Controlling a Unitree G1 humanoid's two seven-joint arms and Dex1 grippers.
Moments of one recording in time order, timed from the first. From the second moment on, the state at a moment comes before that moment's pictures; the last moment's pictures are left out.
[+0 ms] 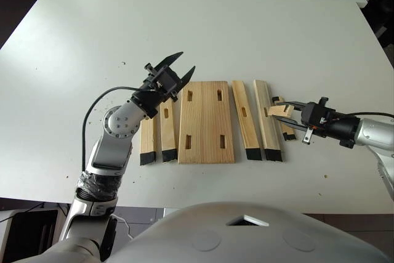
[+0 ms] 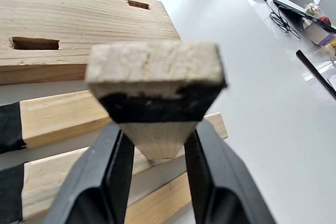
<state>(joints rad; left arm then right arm) -0.05 0.43 -0.11 -0.29 0.09 -0.05 -0.48 0.21 -0.87 -0.04 -0.42 0.18 0.06 0.90</state>
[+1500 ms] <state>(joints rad) -0.07 0.43 -0.17 -0.31 0.09 -0.06 -0.52 -0.03 -0.90 0.08 -0.18 0.34 0.18 1.15</state>
